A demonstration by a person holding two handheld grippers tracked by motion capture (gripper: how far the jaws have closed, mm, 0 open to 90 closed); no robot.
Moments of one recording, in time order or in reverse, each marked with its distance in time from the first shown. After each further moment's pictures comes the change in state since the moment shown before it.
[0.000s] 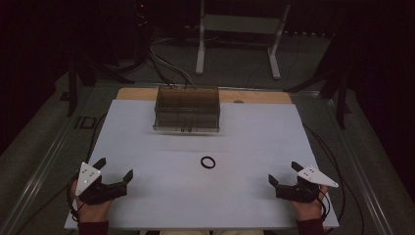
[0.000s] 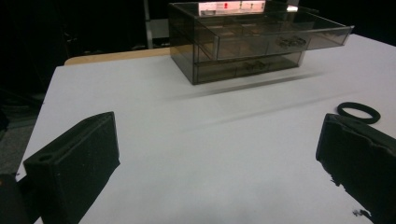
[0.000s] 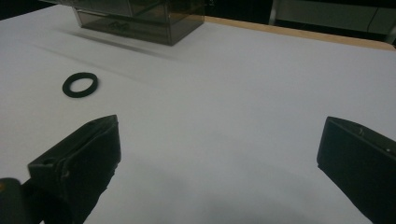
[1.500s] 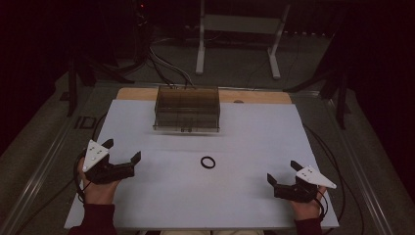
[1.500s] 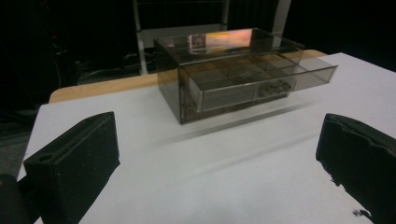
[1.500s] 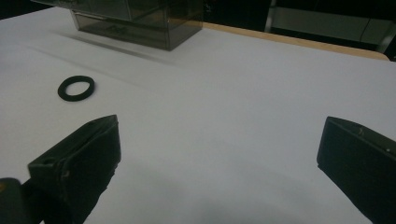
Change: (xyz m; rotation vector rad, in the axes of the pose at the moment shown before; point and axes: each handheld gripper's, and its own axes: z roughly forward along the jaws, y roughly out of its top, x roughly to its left) left arm -0.010 0.060 0.024 -0.006 -0.041 0.027; right arm 0.004 0.000 0.003 -0.024 -0.016 -0.023
